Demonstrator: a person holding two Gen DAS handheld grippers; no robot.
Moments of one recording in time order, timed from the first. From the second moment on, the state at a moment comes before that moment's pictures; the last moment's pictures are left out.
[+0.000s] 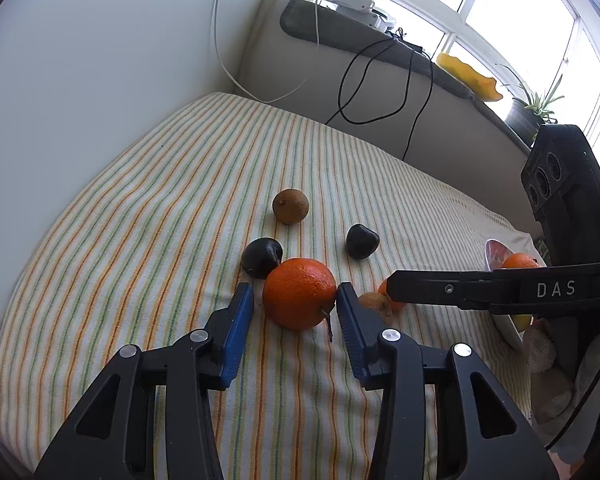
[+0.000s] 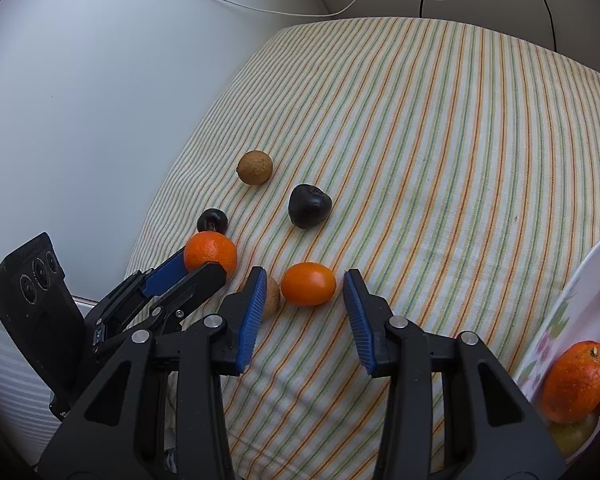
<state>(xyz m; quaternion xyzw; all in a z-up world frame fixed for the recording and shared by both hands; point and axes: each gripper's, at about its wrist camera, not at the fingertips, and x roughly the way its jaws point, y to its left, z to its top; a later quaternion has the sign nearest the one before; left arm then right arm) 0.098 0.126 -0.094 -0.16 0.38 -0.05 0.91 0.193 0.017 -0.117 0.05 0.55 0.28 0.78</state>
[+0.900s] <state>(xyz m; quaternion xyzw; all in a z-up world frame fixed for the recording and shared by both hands) 0.078 0.121 -0.074 -0.16 0.35 -0.06 0.92 0.171 -0.021 -0.095 0.03 0.51 0.29 0.81</state>
